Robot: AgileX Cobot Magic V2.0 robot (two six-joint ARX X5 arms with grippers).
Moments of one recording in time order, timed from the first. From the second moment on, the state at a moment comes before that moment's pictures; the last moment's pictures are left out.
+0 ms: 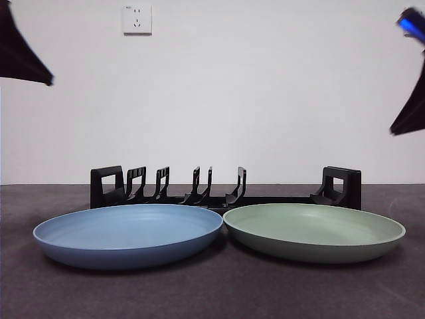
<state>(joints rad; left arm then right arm) -0.06 1.01 0.70 -0.16 0.53 -0.19 0.07 1.02 0.60 -0.25 -0.44 0.31</state>
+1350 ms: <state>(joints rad) -0.66 1.11 0.99 -0.37 0.12 0.10 0.07 1.53 0.71 -0.30 -0.44 0.23</state>
